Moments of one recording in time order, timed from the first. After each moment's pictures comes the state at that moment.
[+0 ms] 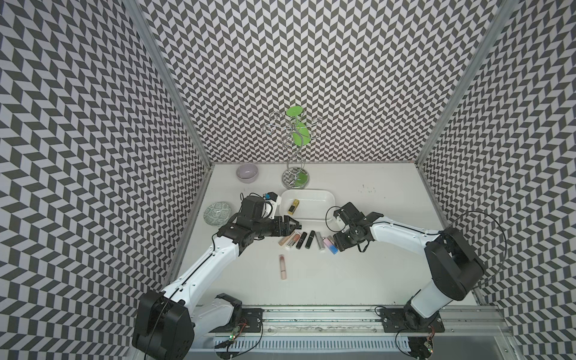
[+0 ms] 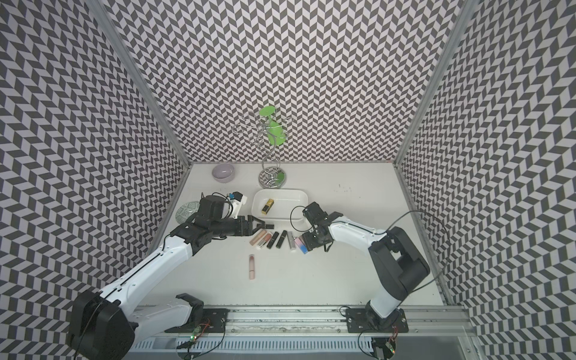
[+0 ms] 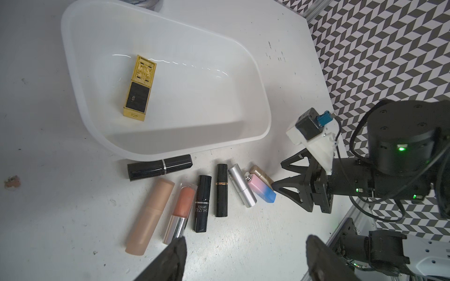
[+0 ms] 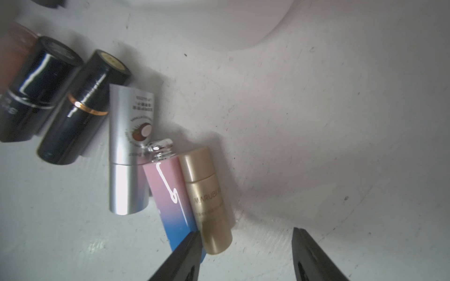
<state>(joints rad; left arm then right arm) -0.38 1.14 0.81 -0.39 0.50 -0.42 0.63 1.65 0.98 -0.59 -0.05 0.21</state>
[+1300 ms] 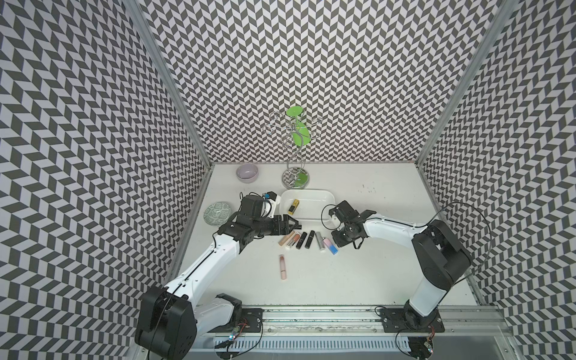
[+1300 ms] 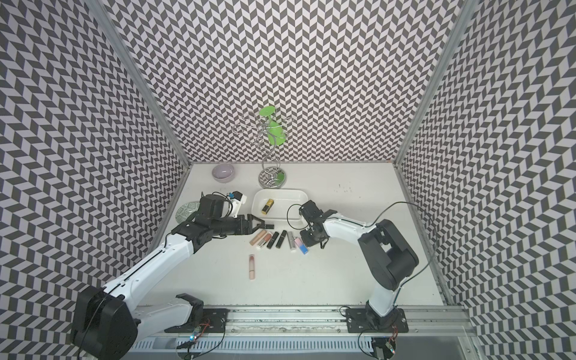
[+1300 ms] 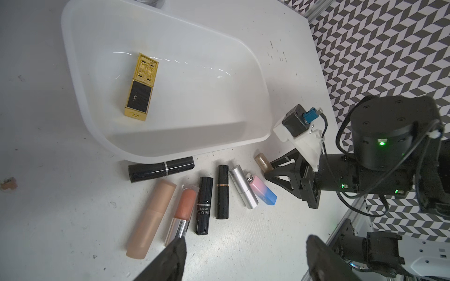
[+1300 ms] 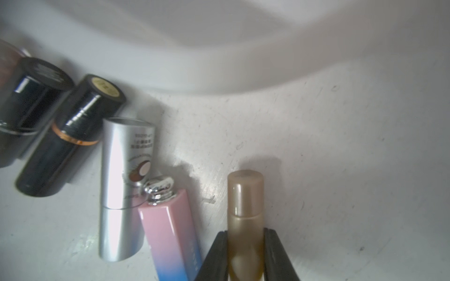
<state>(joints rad) -0.36 1.18 0.81 -0.37 0.53 -0.43 0.63 1.74 1.03 -0.54 -0.06 0.18</state>
